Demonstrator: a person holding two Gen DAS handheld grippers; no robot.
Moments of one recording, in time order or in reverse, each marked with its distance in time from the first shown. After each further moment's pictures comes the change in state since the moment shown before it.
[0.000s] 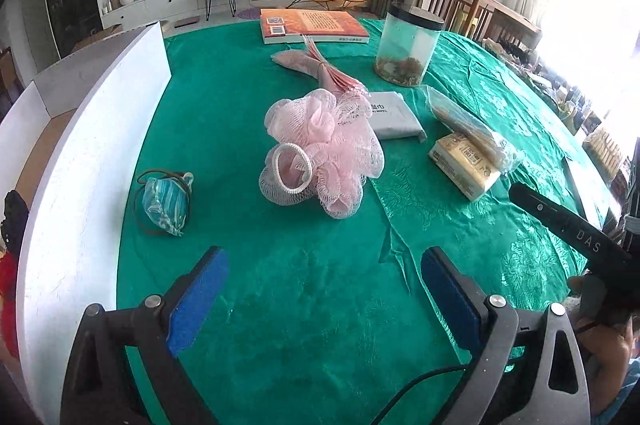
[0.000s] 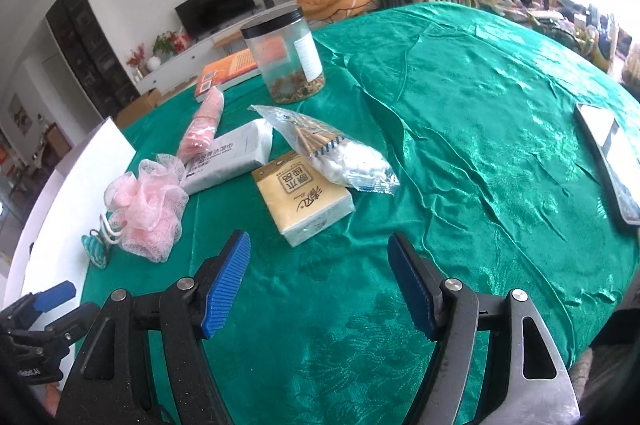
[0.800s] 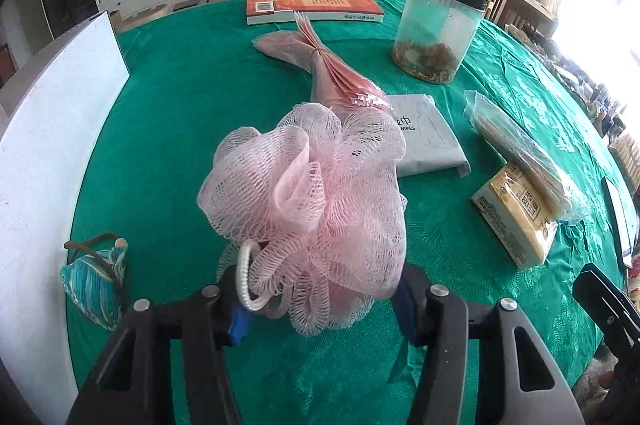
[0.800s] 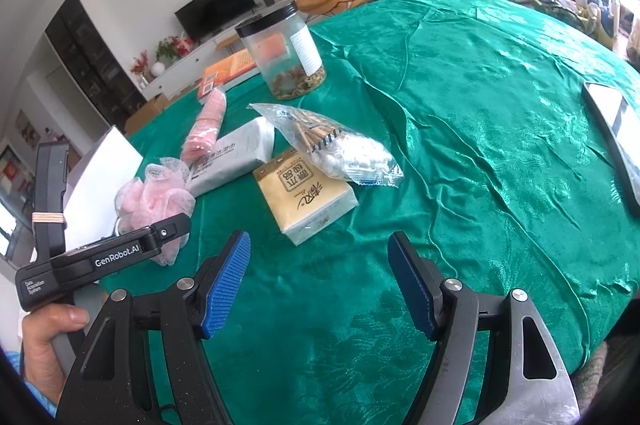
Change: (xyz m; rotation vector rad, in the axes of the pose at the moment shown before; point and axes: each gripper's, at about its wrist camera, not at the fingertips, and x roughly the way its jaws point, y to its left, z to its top) left arm 0.093 -0.006 0.048 -0.001 0.085 0.037; right arm 0.004 -0.005 0.001 0.032 0.019 0.047
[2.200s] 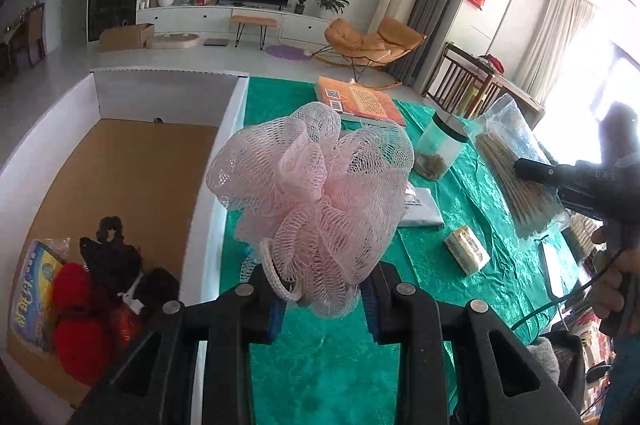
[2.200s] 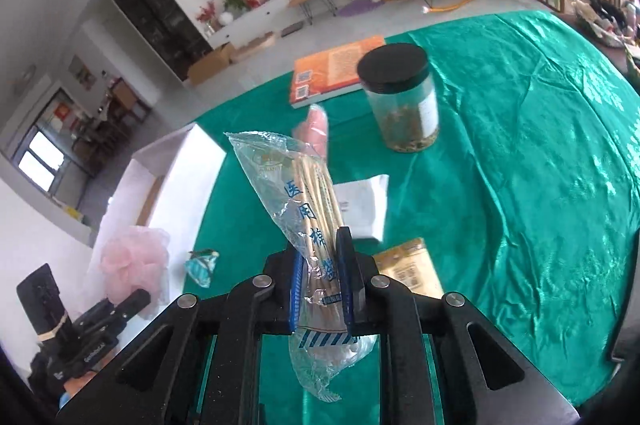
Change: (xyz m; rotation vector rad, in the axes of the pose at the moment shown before) left arm -0.189 0.132 -0.049 -0.197 -0.270 -0.076; right arm -0.015 0.103 0.122 -0.171 0.194 0.273
